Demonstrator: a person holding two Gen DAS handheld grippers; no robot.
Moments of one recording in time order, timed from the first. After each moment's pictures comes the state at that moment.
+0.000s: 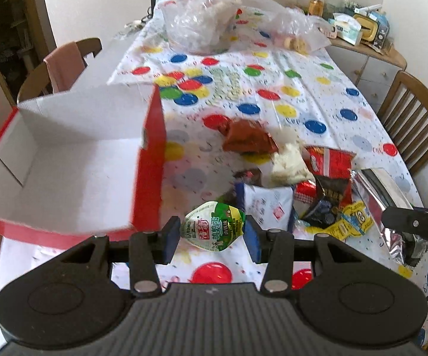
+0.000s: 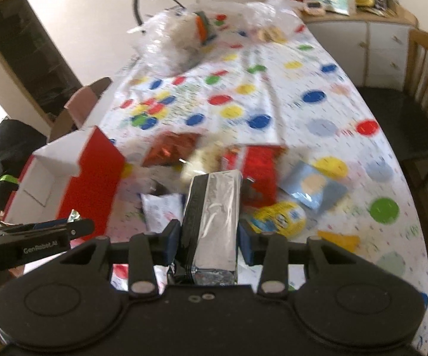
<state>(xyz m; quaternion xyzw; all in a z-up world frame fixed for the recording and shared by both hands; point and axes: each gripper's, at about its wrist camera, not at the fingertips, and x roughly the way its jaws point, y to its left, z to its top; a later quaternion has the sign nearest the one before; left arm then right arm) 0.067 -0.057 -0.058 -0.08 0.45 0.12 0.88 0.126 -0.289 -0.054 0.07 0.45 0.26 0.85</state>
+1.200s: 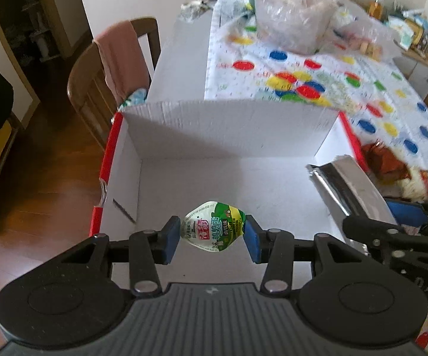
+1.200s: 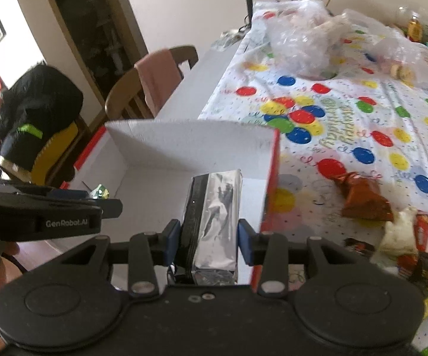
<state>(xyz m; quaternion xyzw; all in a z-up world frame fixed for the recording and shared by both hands) 0.077 0.182 -0.059 -0.07 0.50 0.13 0.85 0.118 0.001 -0.044 -0.04 0.44 0.33 0.83</state>
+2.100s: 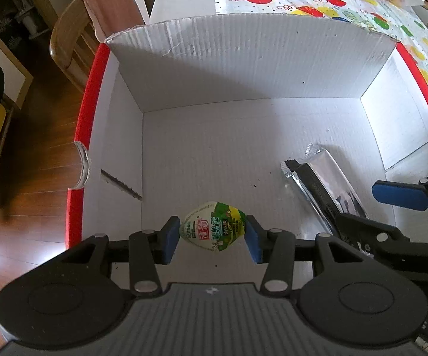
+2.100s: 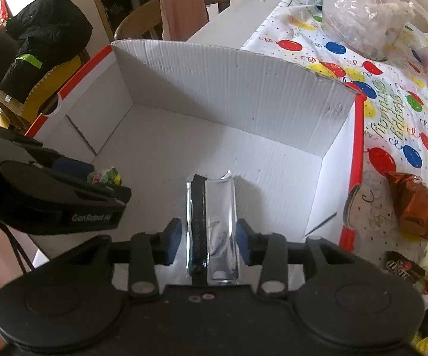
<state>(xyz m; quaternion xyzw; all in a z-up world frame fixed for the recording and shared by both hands) 0.091 0.216 -0.135 -0.05 0.58 0.12 0.80 0.117 0.074 -0.100 -0.15 0.49 0.35 0.79</state>
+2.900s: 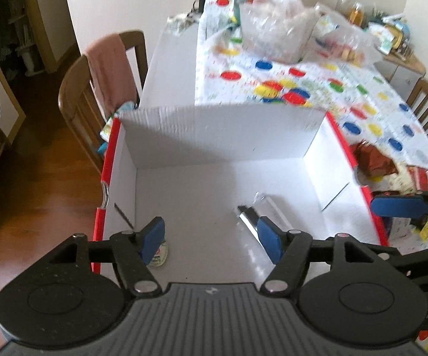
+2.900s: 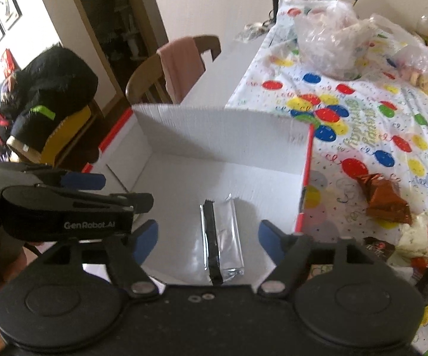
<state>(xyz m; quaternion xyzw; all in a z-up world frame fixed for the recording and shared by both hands) 0.048 0.189 -0.054 -0.07 0.46 0.10 0.88 0.095 0.018 -0.031 -0.05 0.44 0.35 0.82</state>
